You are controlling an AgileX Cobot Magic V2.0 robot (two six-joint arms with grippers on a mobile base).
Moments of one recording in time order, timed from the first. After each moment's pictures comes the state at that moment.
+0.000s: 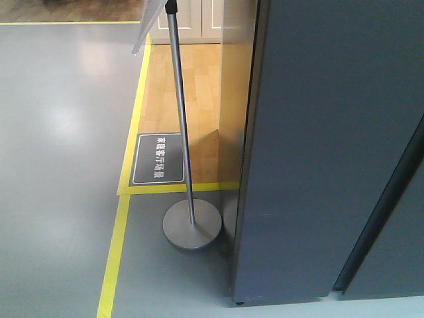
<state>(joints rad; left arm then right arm) 0.02 -0.01 0.03 -0.14 0.05 0.14 0.05 0.17 -0.56 0.04 1.10 0.01</state>
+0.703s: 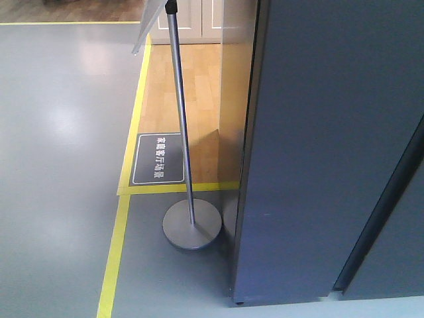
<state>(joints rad) 0.02 -0.01 0.03 -0.05 -0.03 0.02 0.05 0.17 -0.56 0.04 1.10 0.01</state>
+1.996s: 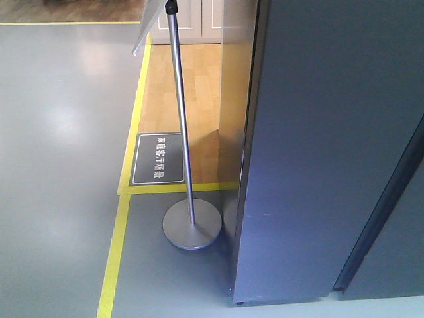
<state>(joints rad) 0.02 -0.01 0.03 -0.05 -0.03 -0.01 0.05 0.17 -0.56 0.04 1.10 0.01</state>
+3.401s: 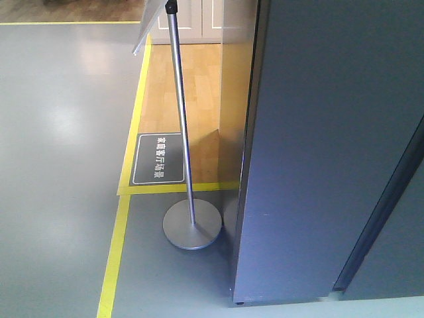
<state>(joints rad) 0.02 -0.01 0.03 -0.05 -0.03 -0.01 0.05 -0.01 0.03 0.04 0.10 0.00</state>
